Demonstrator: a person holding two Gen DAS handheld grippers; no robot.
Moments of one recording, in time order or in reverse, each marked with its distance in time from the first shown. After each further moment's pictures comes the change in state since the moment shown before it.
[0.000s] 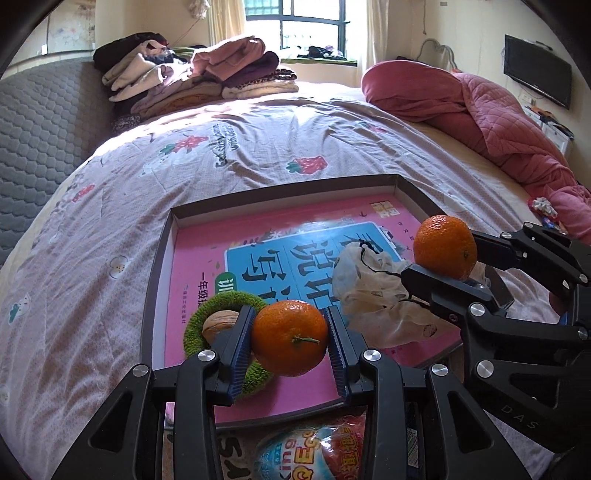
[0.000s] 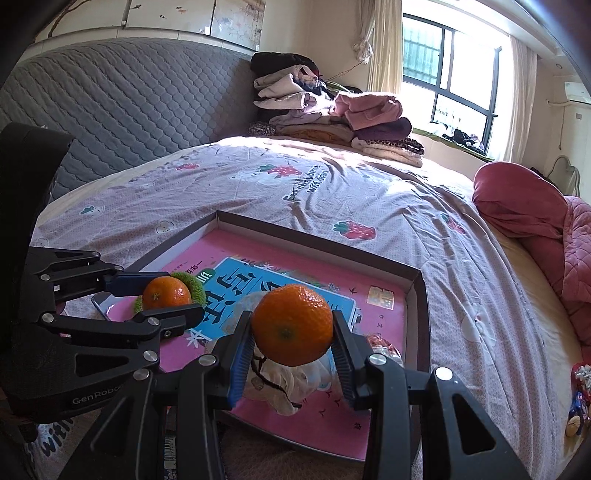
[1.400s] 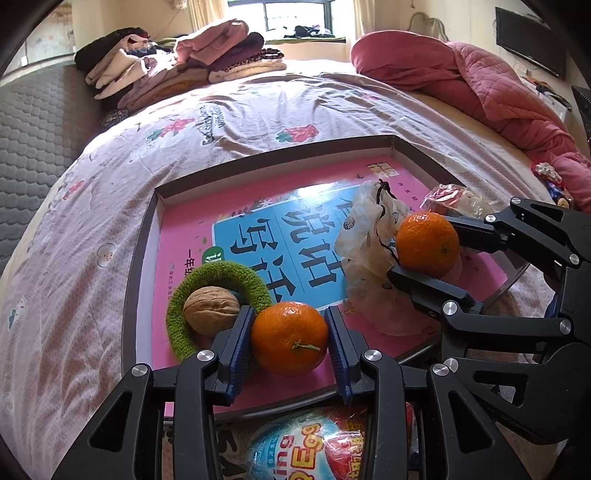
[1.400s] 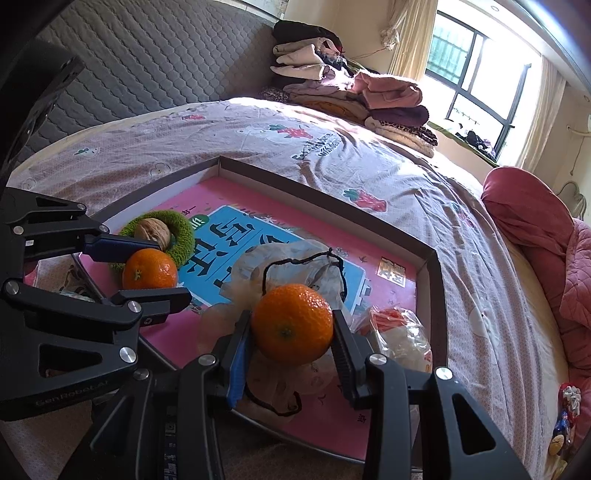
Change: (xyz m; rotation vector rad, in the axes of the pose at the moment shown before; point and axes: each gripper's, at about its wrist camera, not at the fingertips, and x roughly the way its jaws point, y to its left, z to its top) left arm 0.018 -0.007 -0.013 0.070 0.079 0.015; right arm 0.029 0.011 -0.018 -0.131 0.104 -0.045
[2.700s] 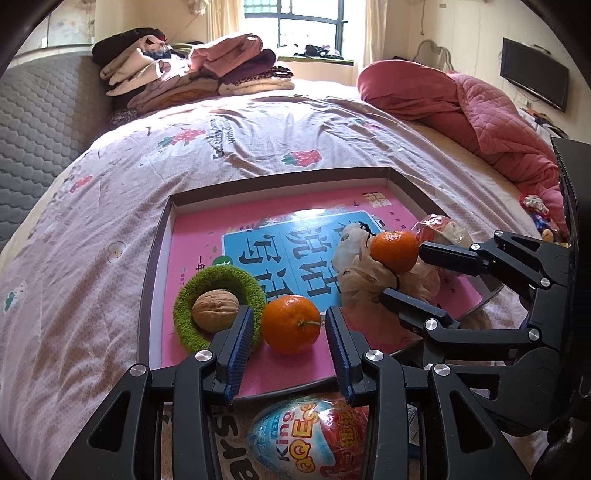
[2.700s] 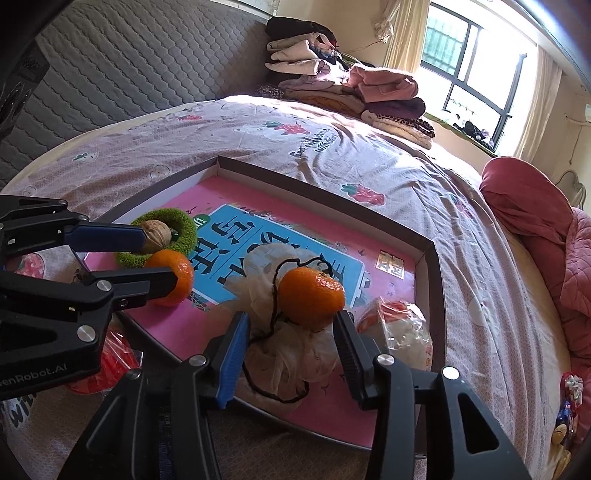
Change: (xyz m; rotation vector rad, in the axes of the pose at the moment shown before) left arm -0.029 0.011 -0.003 -0.081 -0.079 -0.045; right arm -0.008 -0.001 0.002 0.041 0.019 0.011
